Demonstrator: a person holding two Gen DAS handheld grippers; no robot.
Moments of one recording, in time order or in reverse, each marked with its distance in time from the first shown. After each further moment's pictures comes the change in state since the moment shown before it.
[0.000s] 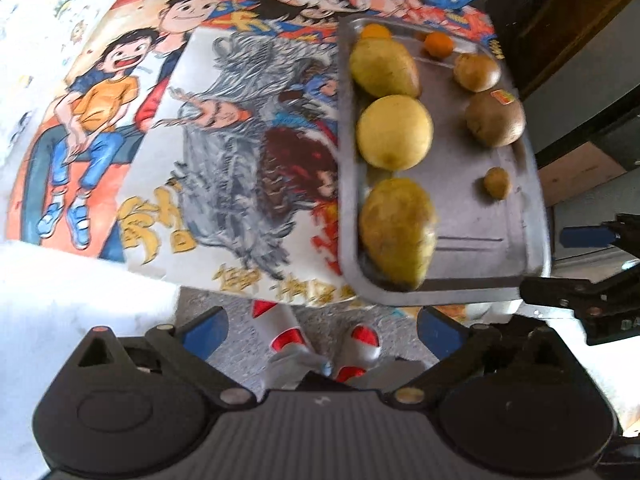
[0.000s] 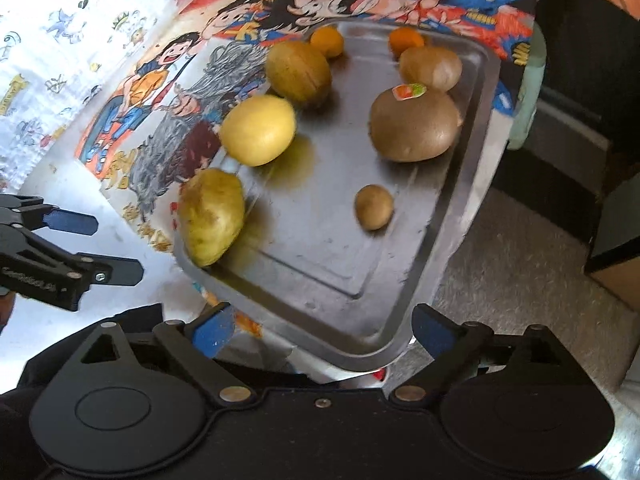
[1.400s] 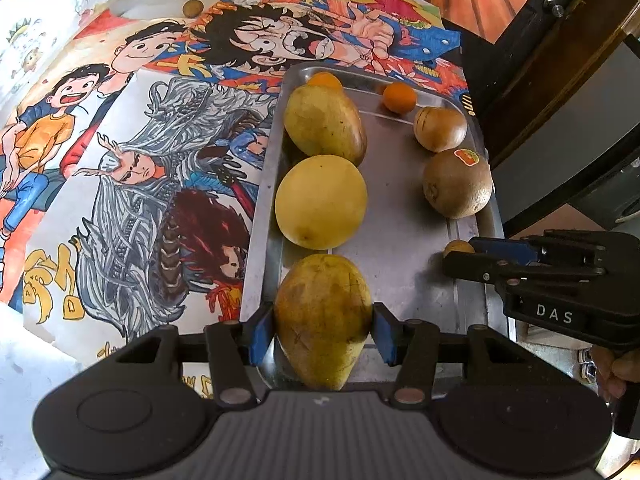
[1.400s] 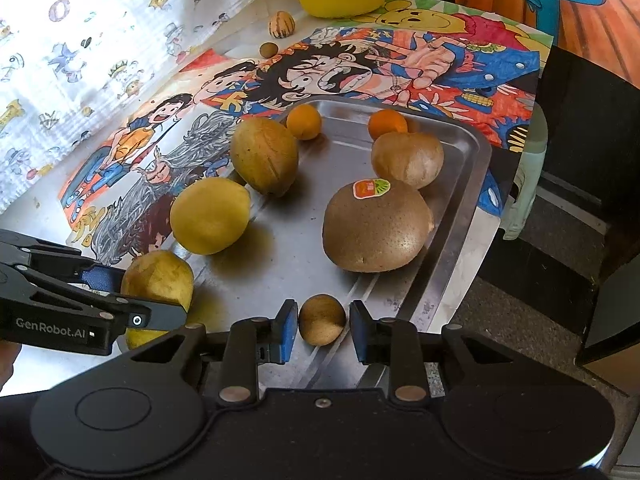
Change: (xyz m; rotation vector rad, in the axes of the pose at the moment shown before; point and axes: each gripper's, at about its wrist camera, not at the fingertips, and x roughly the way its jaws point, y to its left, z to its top) left arm 0.035 -0.047 0.022 -0.059 -0.205 -0.105; right arm 0.024 -0.036 0.026 -0.113 -0.265 -0.020
